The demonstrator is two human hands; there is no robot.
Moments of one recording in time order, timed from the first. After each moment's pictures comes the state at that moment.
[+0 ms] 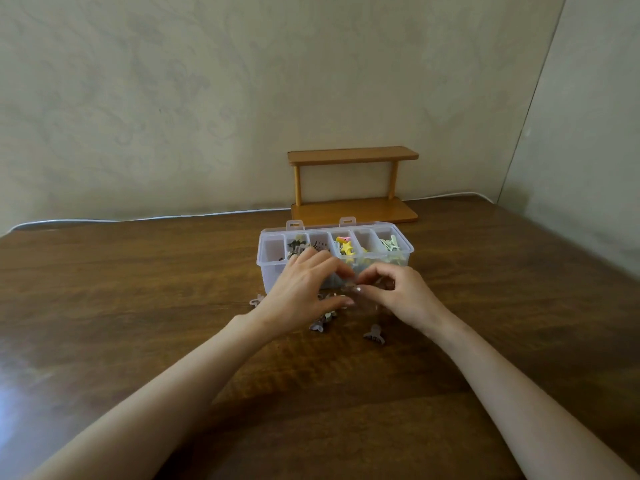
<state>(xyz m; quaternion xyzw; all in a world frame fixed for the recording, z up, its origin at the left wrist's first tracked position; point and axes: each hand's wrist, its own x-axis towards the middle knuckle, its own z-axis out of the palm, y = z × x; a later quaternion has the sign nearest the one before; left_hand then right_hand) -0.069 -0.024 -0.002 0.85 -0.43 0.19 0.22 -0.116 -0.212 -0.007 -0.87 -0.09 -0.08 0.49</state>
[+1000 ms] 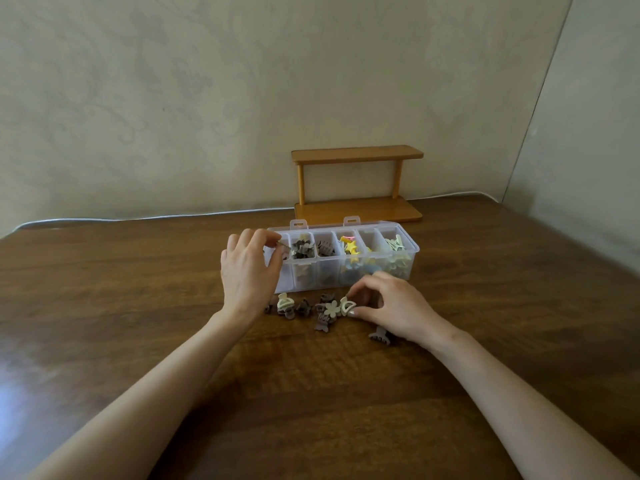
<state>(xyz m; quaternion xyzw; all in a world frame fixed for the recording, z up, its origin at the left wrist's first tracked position) -0.043 0.015 -0.007 0.89 -0.11 0.34 0.28 -0.109 -0.203 -0.021 -0.95 -0.11 -0.08 0.27</state>
